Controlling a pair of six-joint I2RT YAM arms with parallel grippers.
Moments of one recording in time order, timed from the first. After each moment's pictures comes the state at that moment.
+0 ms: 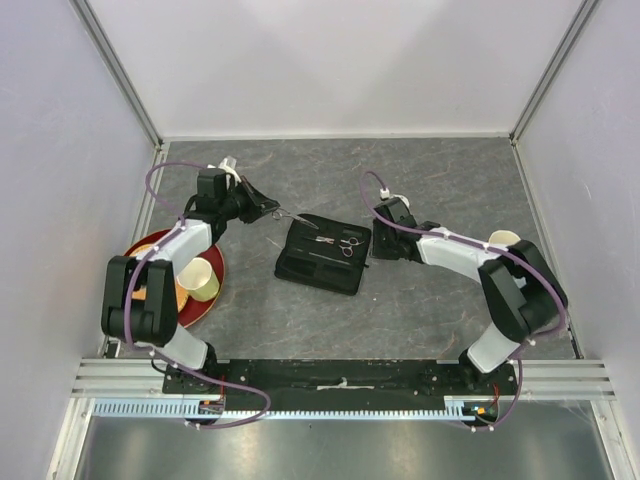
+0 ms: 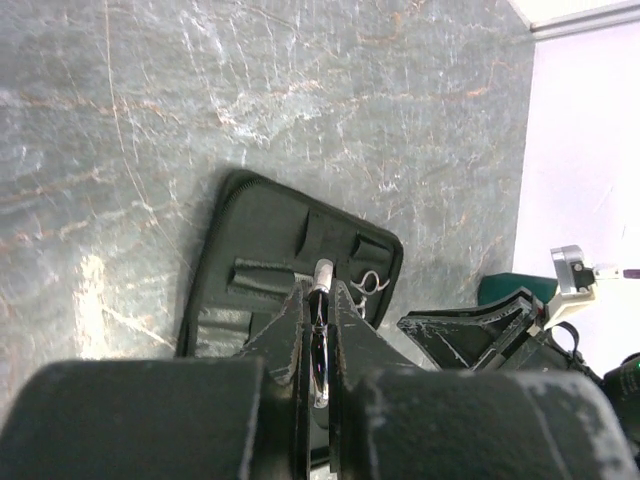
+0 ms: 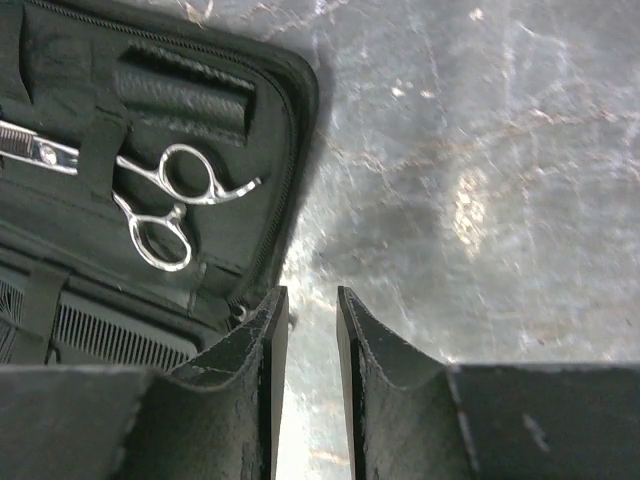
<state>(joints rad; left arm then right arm) -0.15 1.52 0.92 0.04 0.41 -0.75 0.55 1.61 0.91 -0.24 0.12 0.57</state>
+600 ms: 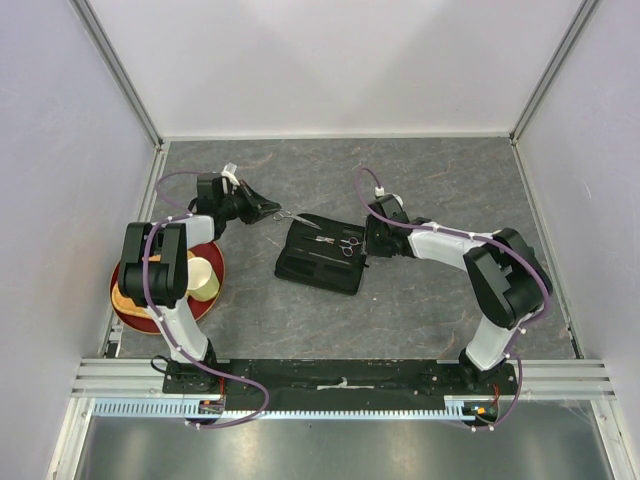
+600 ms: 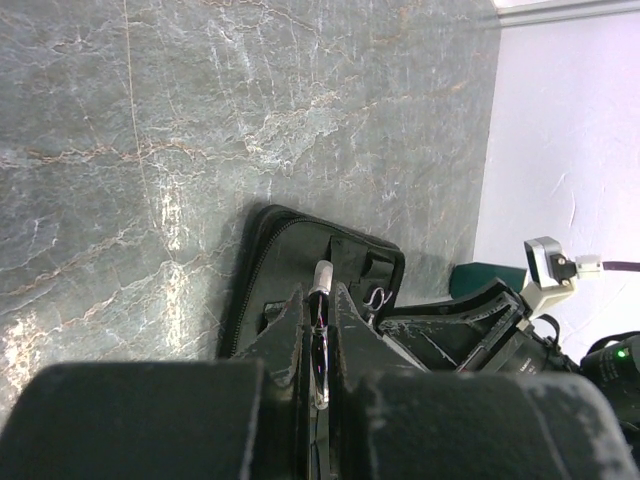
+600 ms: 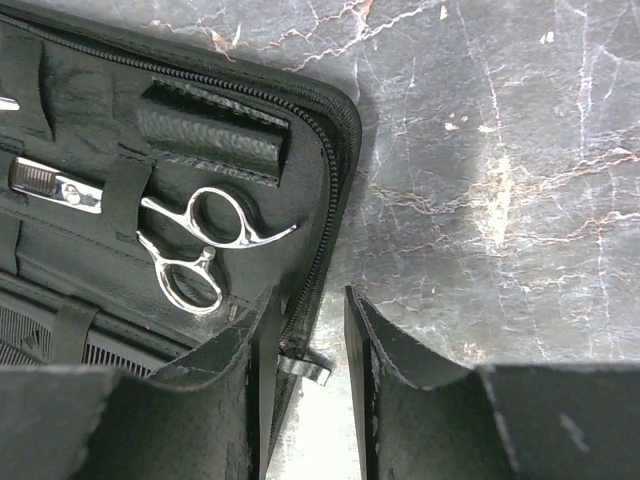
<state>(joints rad) -0.04 1.82 0.95 0.31 0.66 -0.81 0.55 1.74 0.99 -0.19 0.08 0.62</state>
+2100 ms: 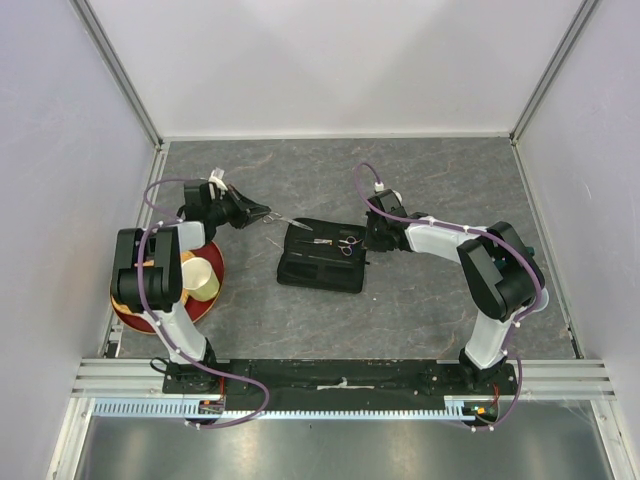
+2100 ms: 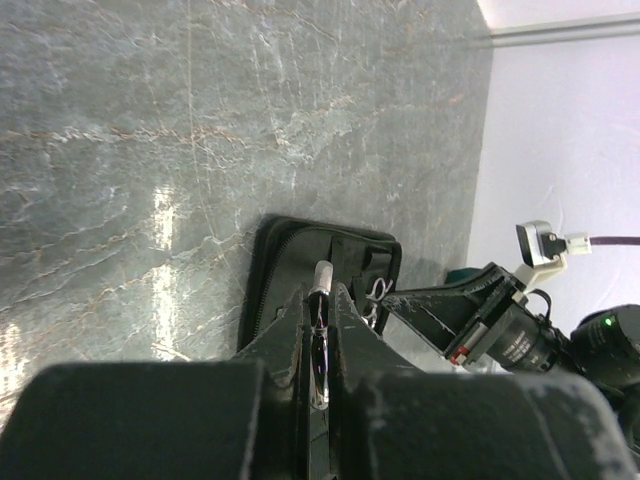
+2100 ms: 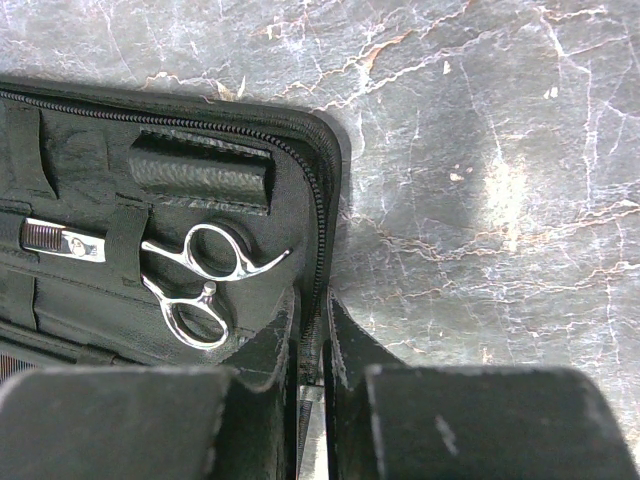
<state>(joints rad) 0.04 1.78 0.89 0.32 0.69 -0.80 0.53 1.81 1.04 -0.18 0.06 0.63</state>
